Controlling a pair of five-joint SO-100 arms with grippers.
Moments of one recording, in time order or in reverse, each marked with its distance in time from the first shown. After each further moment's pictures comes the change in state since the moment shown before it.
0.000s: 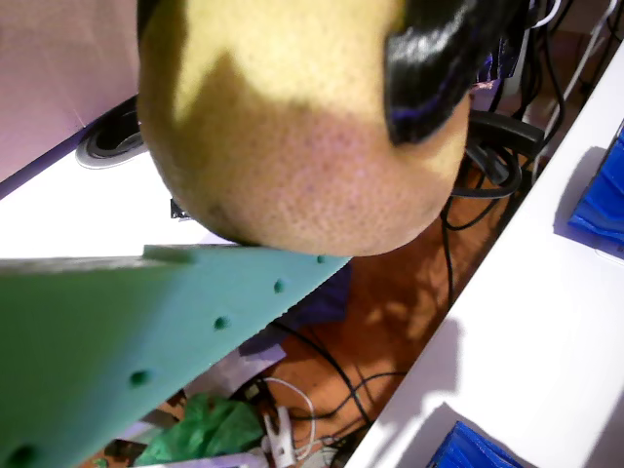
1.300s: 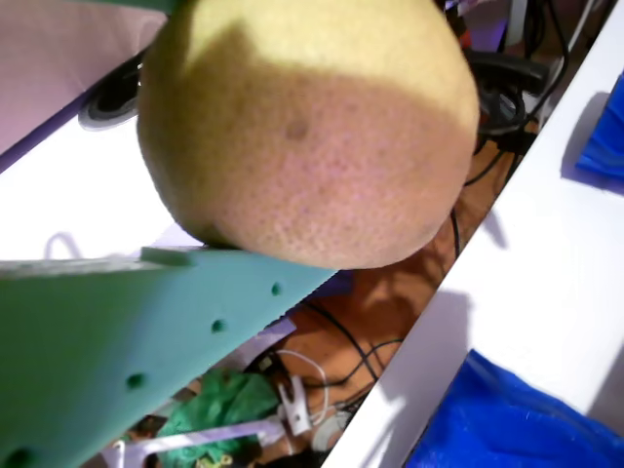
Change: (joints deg) arm 0 -0.4 0.5 -0.1 0.0 0.0; arm 1 2.2 2.6 3.8 1.1 -2.2
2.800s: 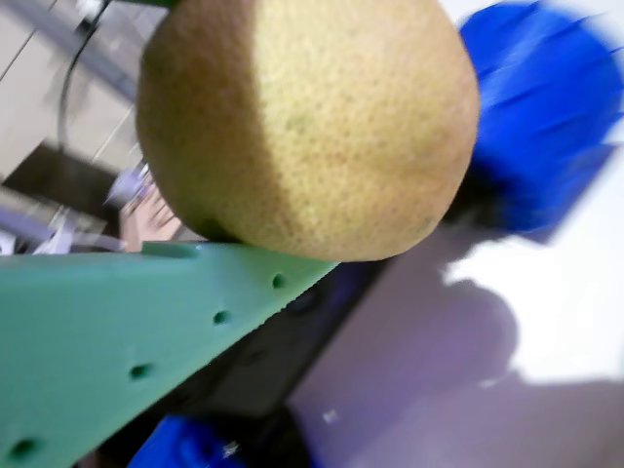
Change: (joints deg) arm 0 -53.6 2.5 -25.3 66.2 52.3; arm 1 46.8 -53.7 -78.0 38.1 42.5
